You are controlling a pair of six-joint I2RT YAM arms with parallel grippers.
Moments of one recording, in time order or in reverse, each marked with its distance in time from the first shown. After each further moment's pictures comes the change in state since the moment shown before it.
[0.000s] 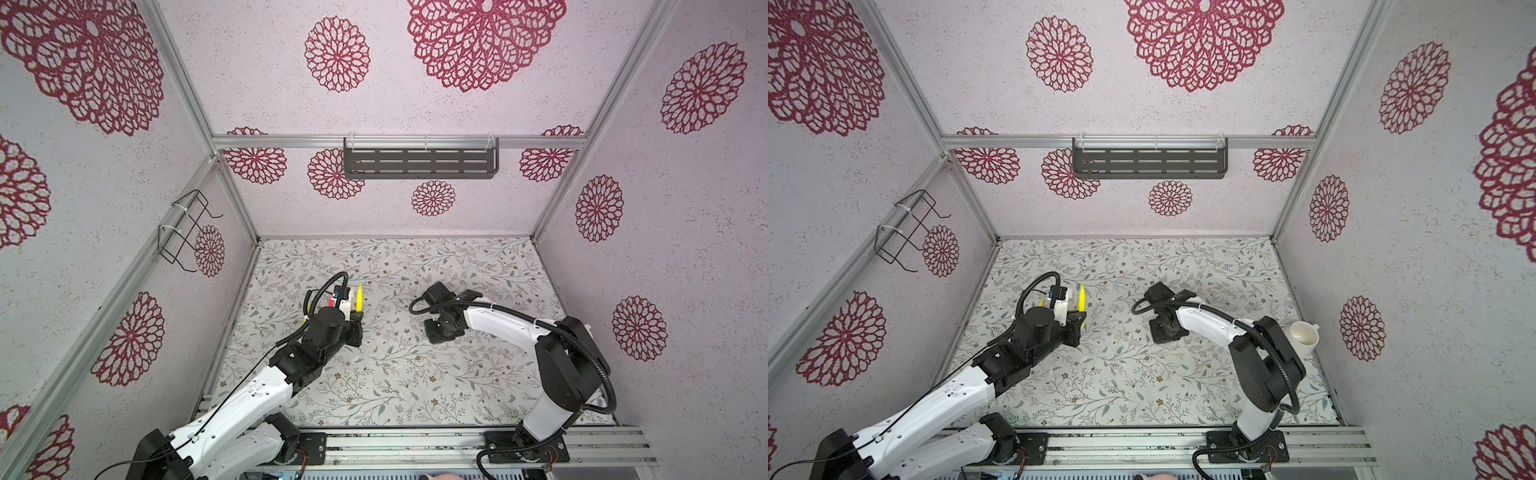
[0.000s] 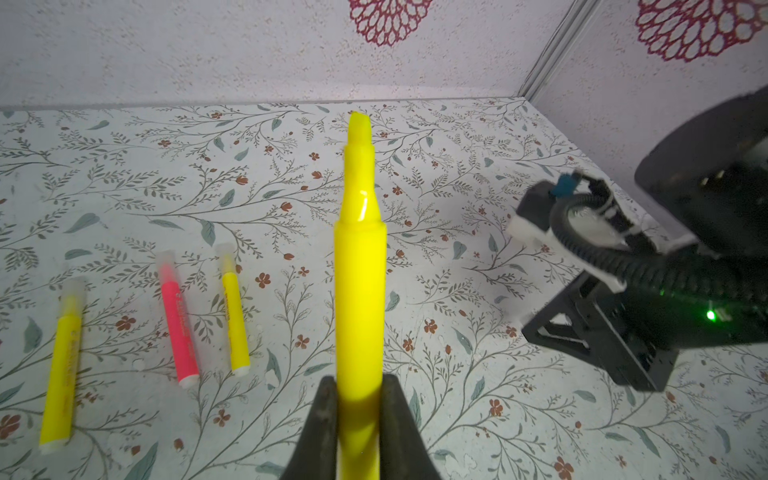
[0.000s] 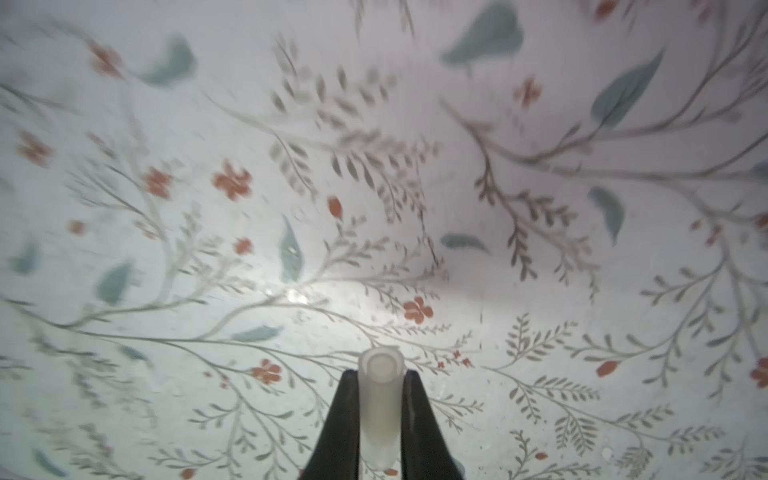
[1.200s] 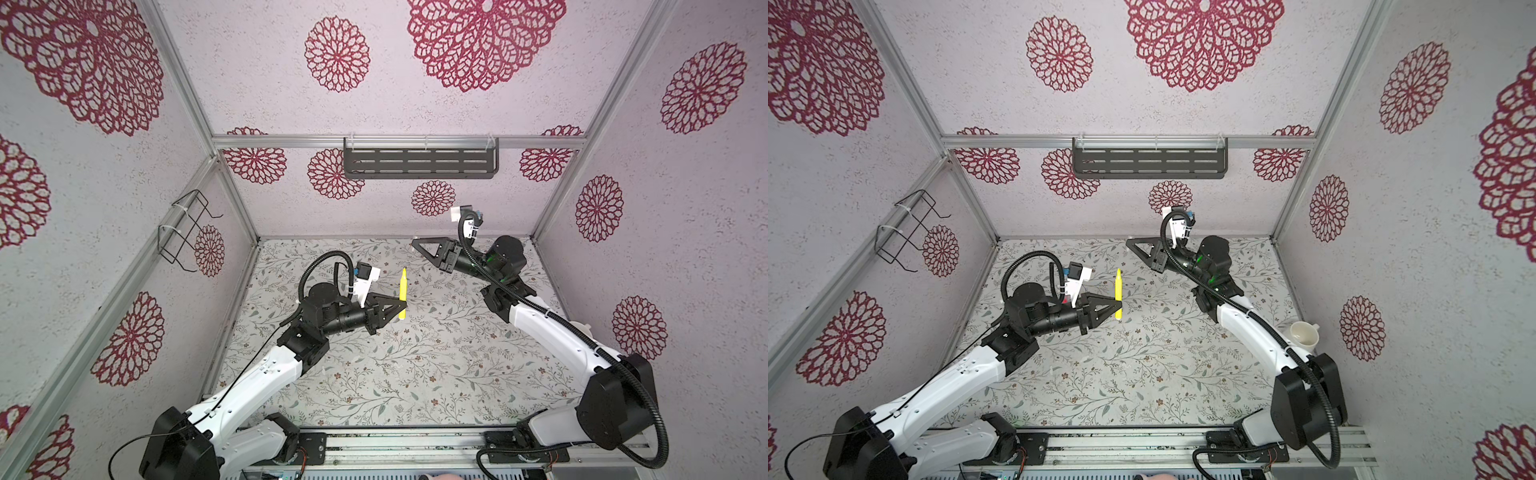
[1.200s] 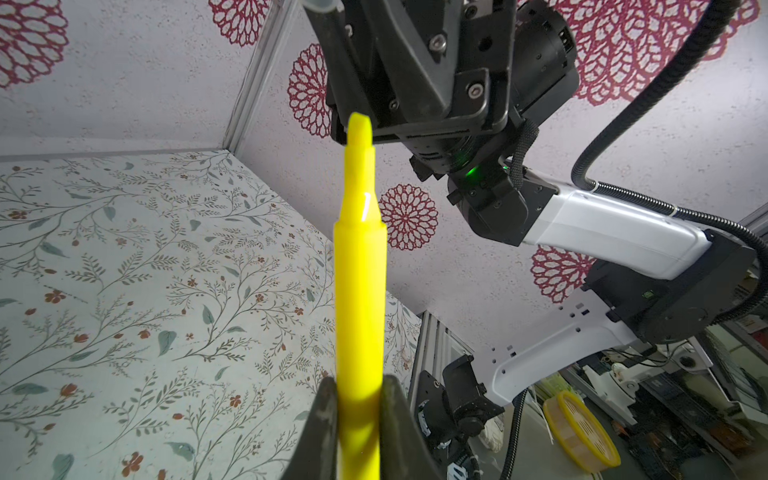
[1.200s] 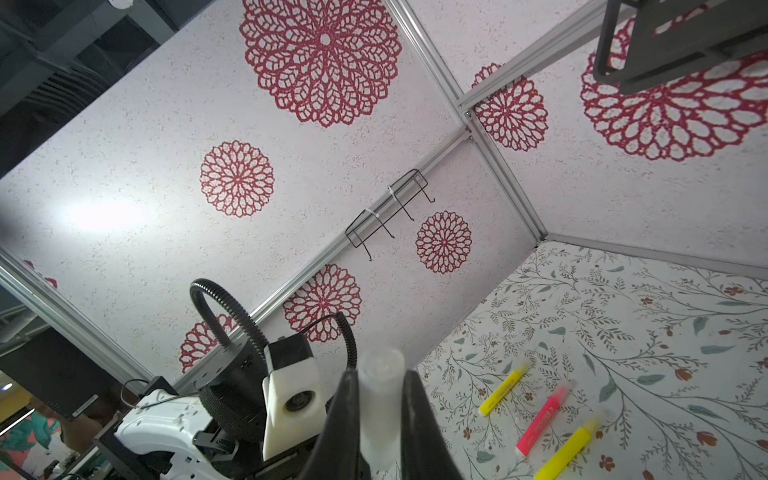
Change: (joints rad) left arm 0.073 0.174 0.144 0.410 0.828 -0.208; right arm -0.193 -0.244 -0.040 1.274 -0.810 0.453
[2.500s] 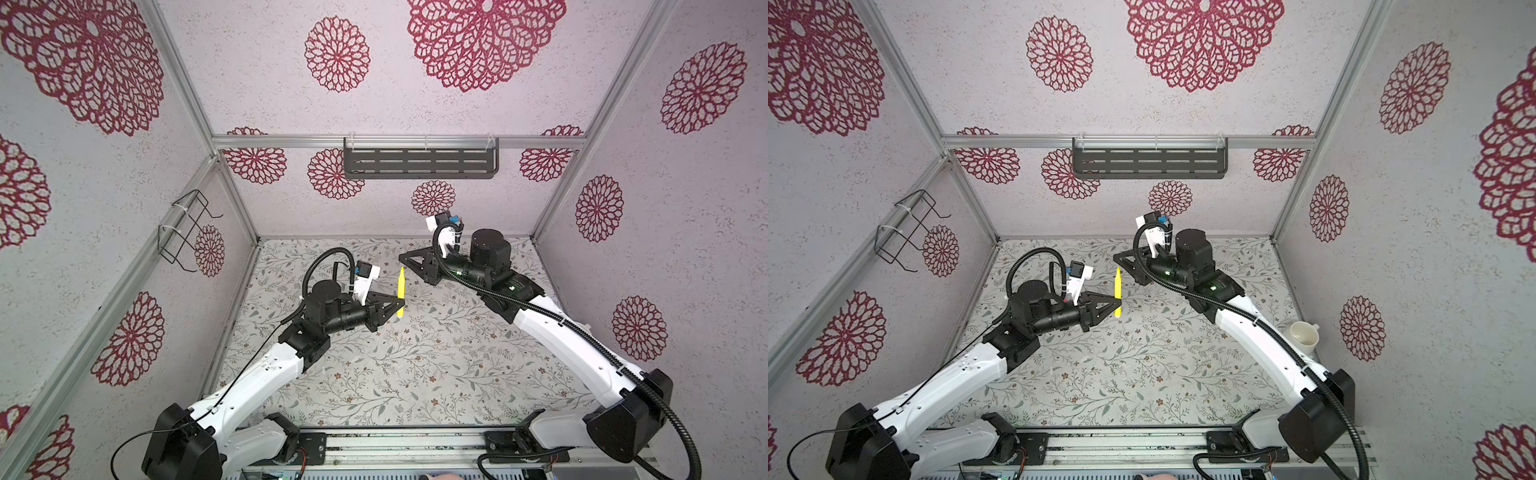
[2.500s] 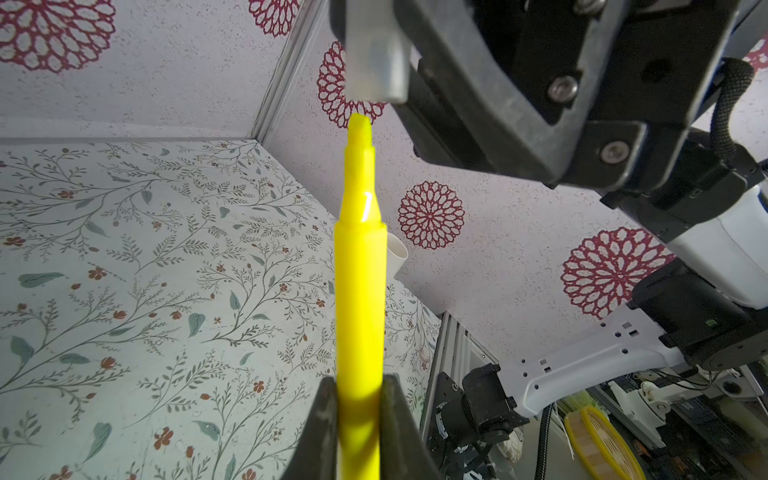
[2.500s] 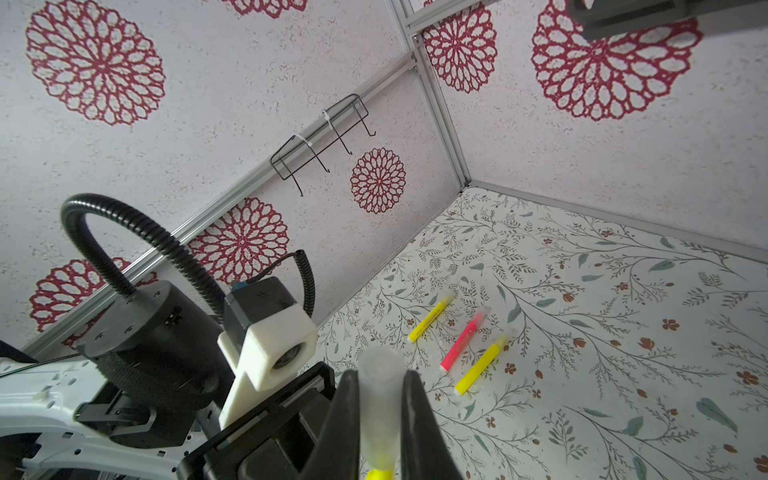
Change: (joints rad) left arm 0.005 0.009 0.020 -0.074 -0.067 0.029; right arm 0.152 -0.055 0.175 -0.621 0.235 -0.401
